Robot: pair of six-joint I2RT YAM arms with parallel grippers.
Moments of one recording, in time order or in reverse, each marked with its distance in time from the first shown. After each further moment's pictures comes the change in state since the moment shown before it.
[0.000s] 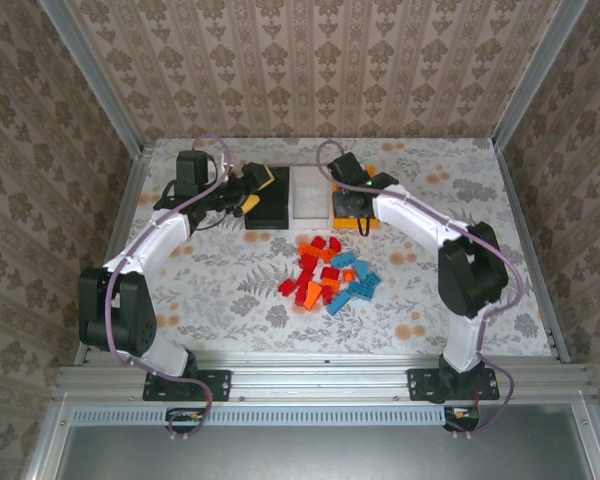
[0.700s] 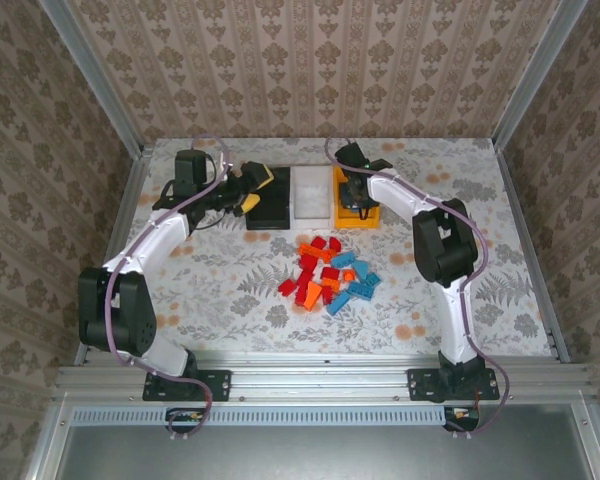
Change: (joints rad) left arm 0.008 0.000 0.000 0.013 0.033 -0.019; right arm -0.171 0.365 0.287 -0.056 -0.087 0.002
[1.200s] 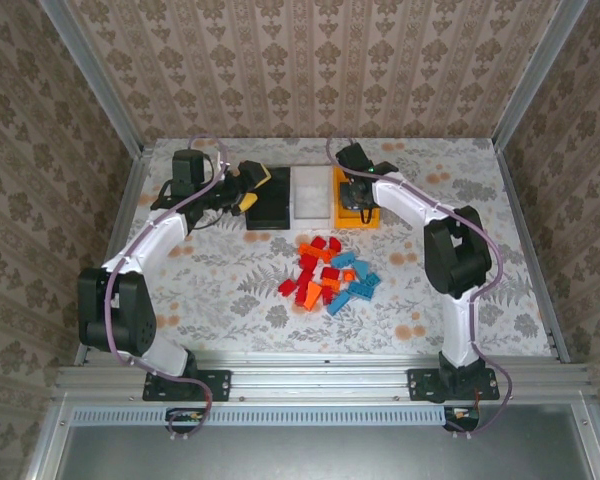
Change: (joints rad) left arm 0.016 -0.001 0.000 0.004 -0.006 0.000; right arm 0.024 -0.135 -0.093 0.024 0.023 0.018
